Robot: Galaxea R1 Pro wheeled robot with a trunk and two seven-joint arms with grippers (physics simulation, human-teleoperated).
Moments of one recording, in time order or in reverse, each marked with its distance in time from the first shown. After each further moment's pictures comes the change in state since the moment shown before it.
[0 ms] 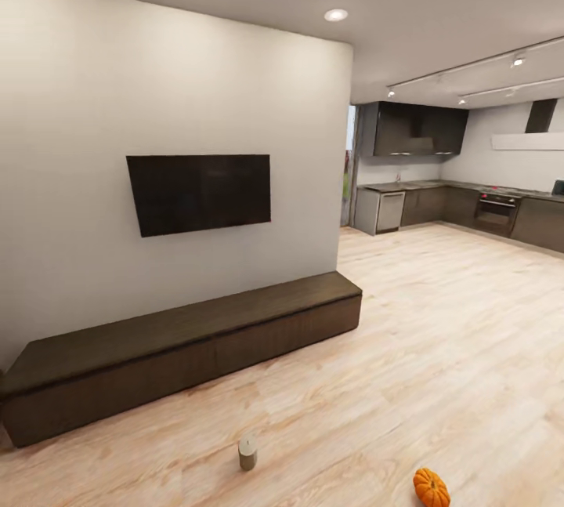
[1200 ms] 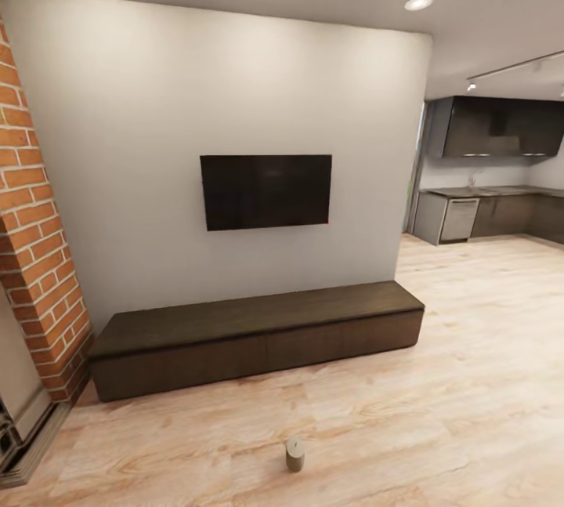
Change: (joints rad) left arm 0.000 0.001 0.001 -0.001 0.001 0.000 0.000; right arm 0.000 0.000 0.001 0.000 0.000 -0.001 0.000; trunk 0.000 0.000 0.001
